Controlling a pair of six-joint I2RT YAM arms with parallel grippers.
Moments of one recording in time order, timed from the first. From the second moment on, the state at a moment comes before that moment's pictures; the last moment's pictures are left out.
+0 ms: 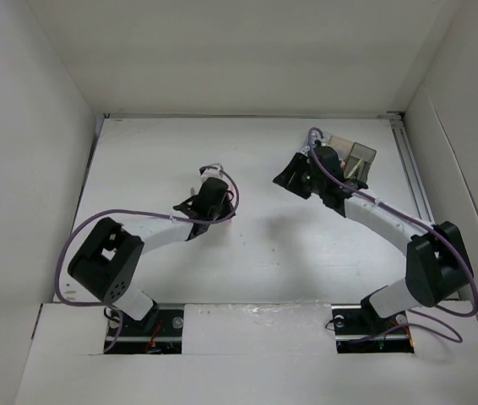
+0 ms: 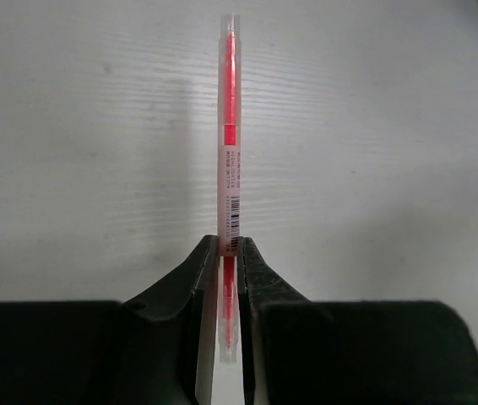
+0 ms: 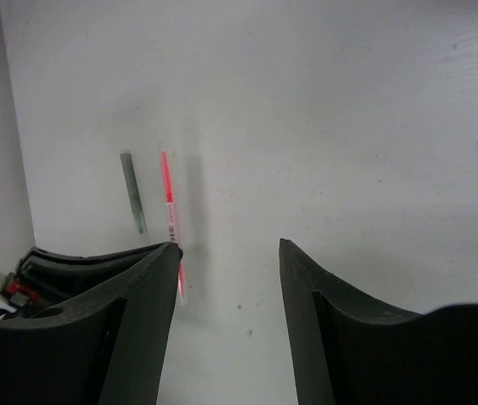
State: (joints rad) left arm -0.64 1.56 0.77 0.05 -0.23 -0.67; right arm 0.47 1.46 1.00 -0.12 -0.03 0.85
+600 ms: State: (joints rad) left arm -0.64 1.41 0.67 0.29 0.10 -0.69; right arm 0.60 1.61 1.08 -0.05 -0.16 0.89
